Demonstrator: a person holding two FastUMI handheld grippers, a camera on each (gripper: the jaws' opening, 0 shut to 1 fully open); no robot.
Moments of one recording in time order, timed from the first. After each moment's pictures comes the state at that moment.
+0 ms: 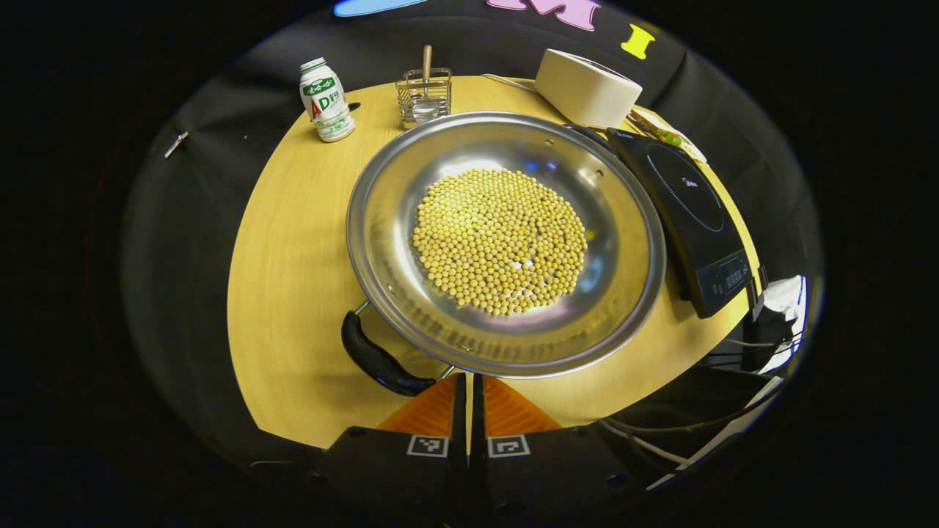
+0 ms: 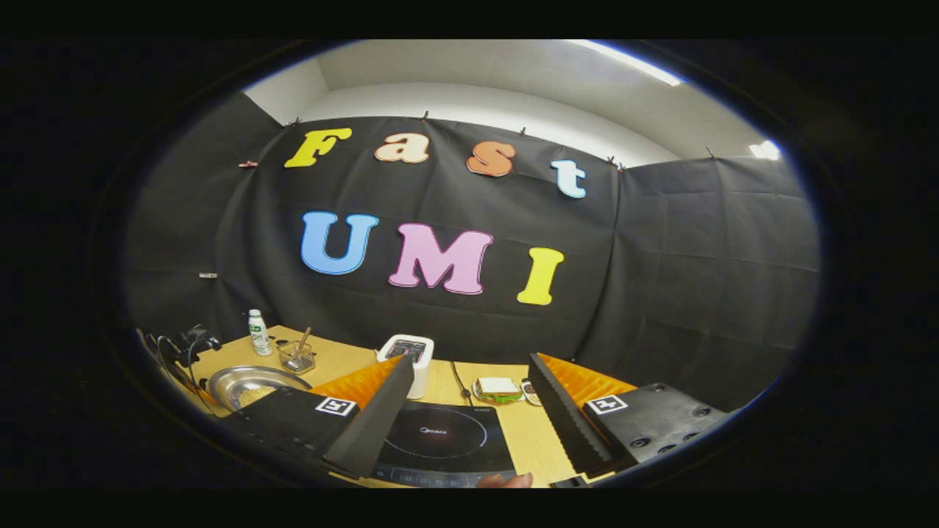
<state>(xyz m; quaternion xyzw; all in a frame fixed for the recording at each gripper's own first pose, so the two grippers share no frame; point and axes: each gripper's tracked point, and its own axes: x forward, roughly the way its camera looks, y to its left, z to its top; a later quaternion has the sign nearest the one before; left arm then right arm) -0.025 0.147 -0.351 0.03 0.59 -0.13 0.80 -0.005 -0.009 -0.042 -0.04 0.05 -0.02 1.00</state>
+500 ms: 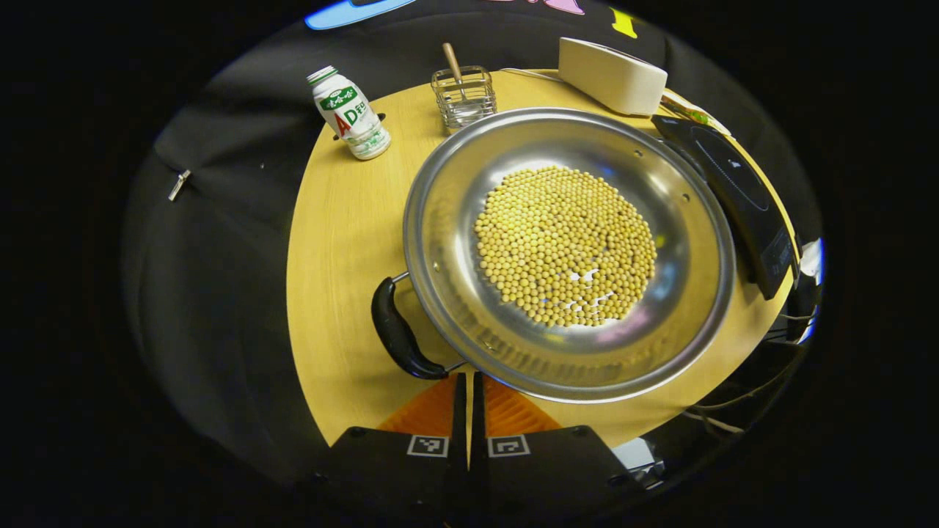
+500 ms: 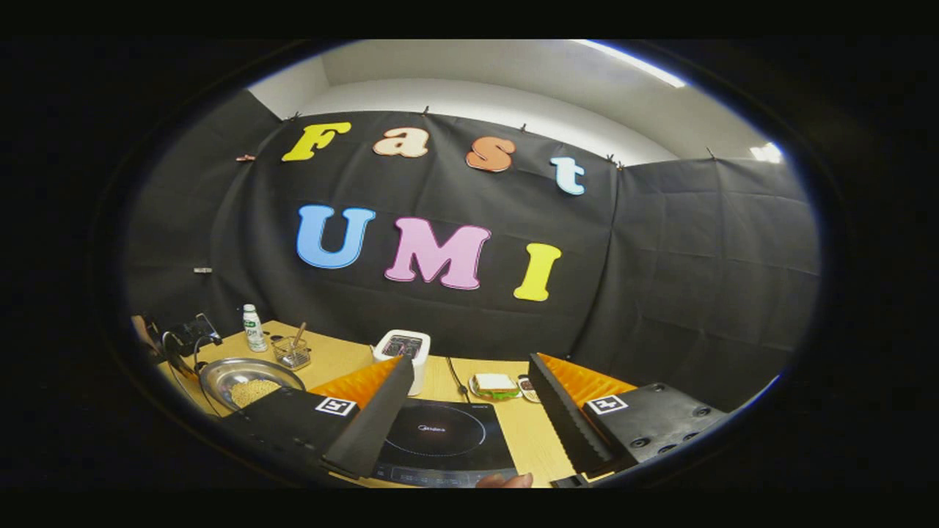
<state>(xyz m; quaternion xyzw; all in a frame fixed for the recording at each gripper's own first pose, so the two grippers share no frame) 0.033 0.223 -0.365 0.14 0.58 -0.10 0.80 -0.003 -0.003 -0.051 -0.05 0.06 -0.03 1.00</state>
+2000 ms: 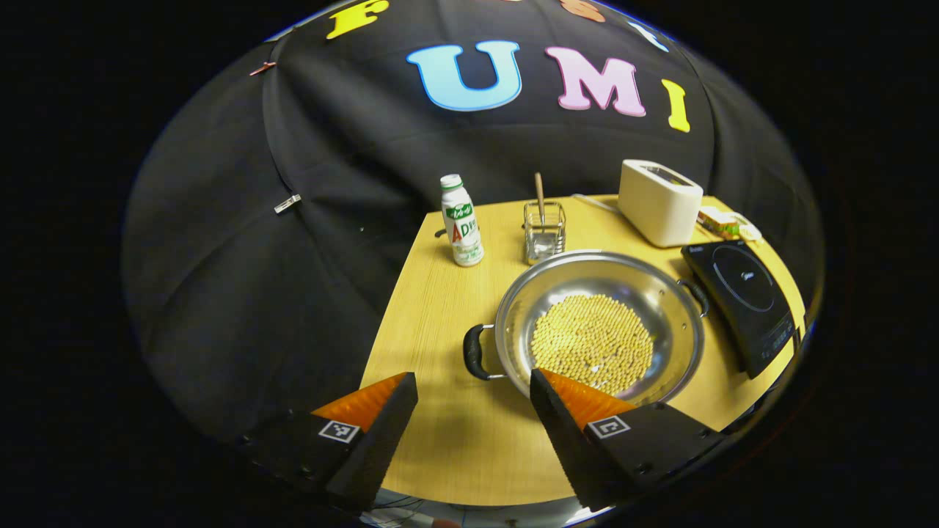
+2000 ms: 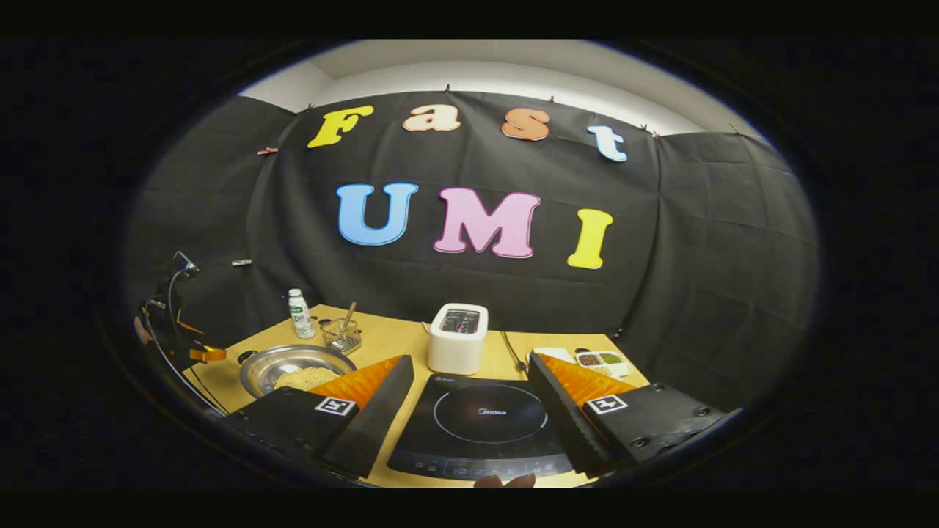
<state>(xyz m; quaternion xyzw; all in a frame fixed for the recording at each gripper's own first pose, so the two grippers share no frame) 0.031 0.243 -0.244 0.04 0.33 0.02 0.94 0.010 0.077 -0.109 -0.01 0.14 0.06 0.99</state>
